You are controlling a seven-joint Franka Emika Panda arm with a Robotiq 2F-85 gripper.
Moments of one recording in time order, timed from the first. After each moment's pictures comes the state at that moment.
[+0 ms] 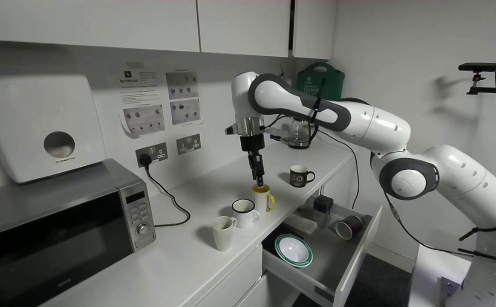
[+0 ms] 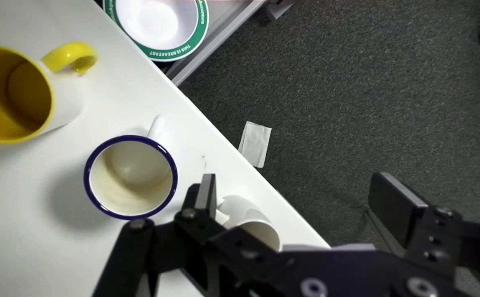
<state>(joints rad) 0.32 0.91 0.12 -0.38 0.05 1.12 -0.42</state>
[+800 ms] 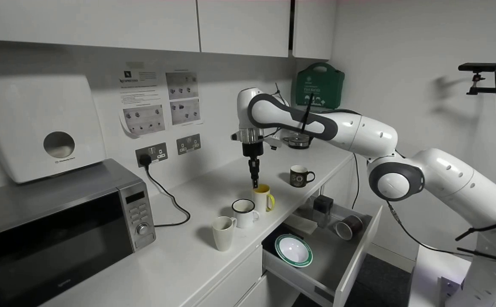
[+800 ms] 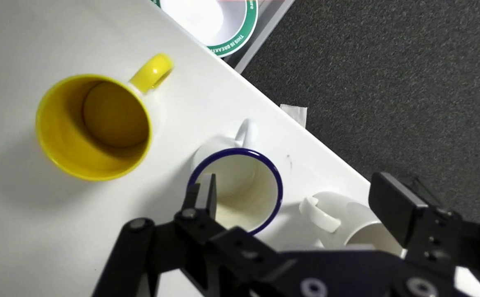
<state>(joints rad) 0.22 1.00 0.10 -0.37 0.05 1.24 -0.38</state>
